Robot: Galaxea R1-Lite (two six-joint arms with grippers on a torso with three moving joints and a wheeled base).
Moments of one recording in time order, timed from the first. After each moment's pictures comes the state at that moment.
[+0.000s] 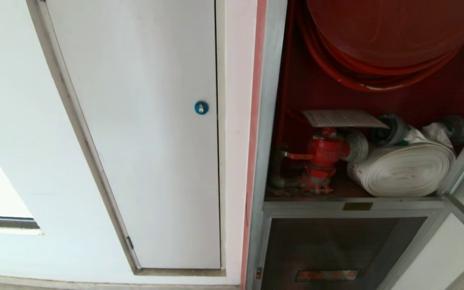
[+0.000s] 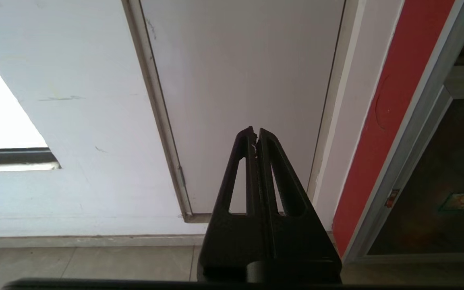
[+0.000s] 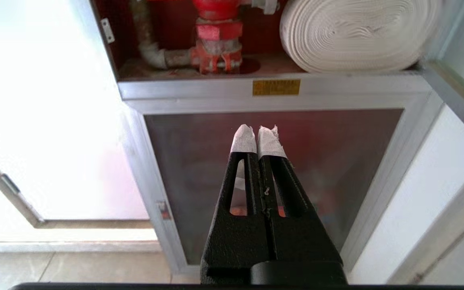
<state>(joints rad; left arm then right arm) -0.01 0.00 0.00 -0.02 -0.02 0.03 0.00 0.00 0.00 -0.01 -0.02 0.05</state>
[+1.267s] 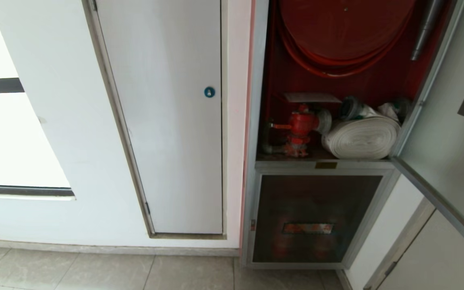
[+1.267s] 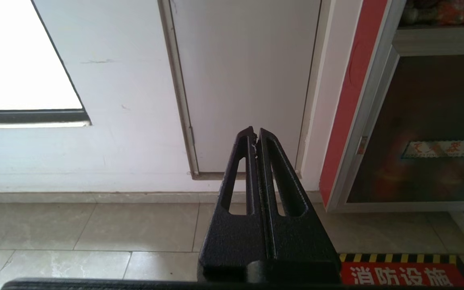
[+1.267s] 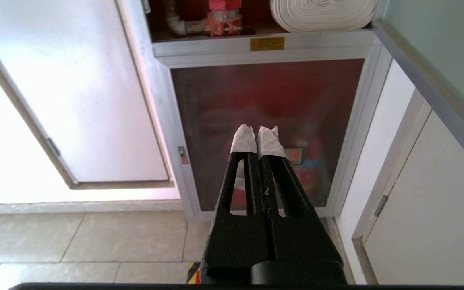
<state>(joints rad) -0.01 0.00 0.00 -0.02 -0.01 0.02 0.00 0.00 0.00 -0.01 -0.02 0.08</state>
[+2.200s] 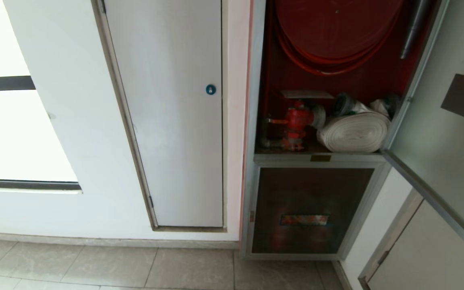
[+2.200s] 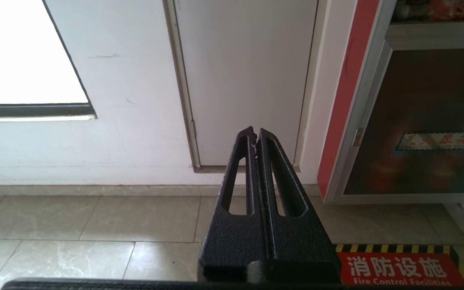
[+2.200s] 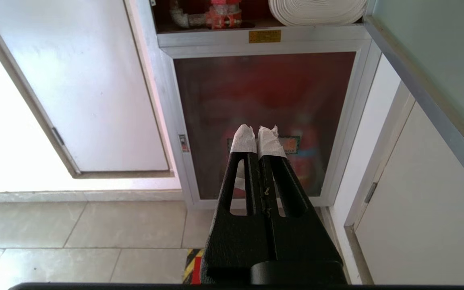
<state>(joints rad) -0.01 0.00 0.00 -0.02 -0.01 0.02 0.00 0.00 -0.02 0.00 -0.02 0.07</state>
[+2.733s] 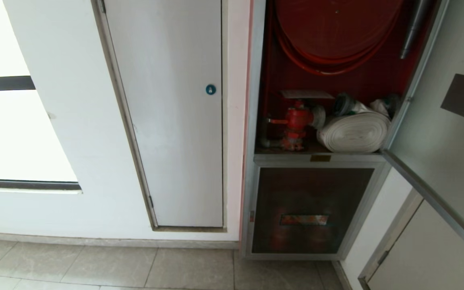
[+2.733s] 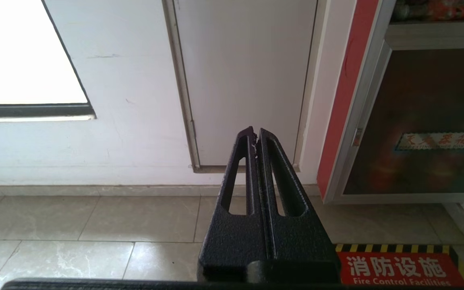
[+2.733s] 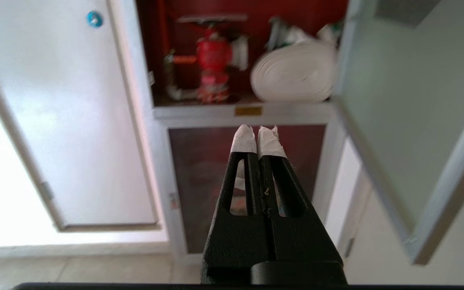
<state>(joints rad) -0.01 0.00 0.00 -0.02 -0.01 0.02 0.00 0.22 -0.39 -0.01 -0.09 0.01</state>
